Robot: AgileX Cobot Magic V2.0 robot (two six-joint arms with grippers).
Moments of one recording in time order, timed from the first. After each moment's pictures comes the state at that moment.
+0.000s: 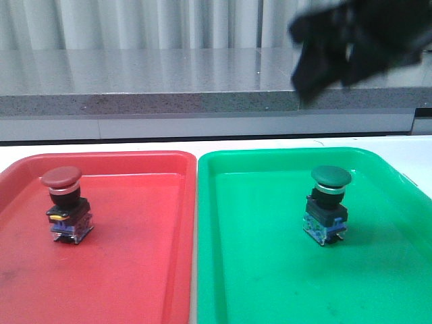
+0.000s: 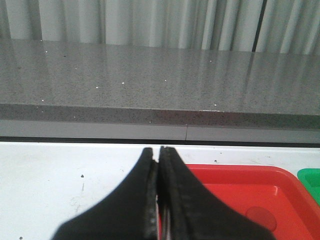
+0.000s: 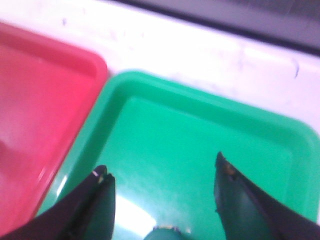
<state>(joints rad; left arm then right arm) -0.05 0.11 -0.32 0.09 0.36 -0.16 0.43 1.31 -0.92 -0.01 0.31 0.16</state>
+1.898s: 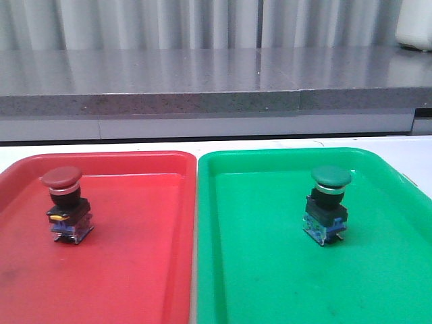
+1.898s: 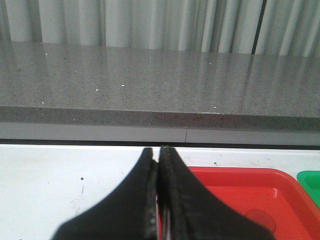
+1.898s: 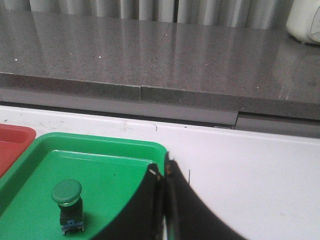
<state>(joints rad) -0.05 0.11 -0.32 0.09 0.35 -0.16 0.21 0.21 -0.38 -0.16 0.39 0.18</state>
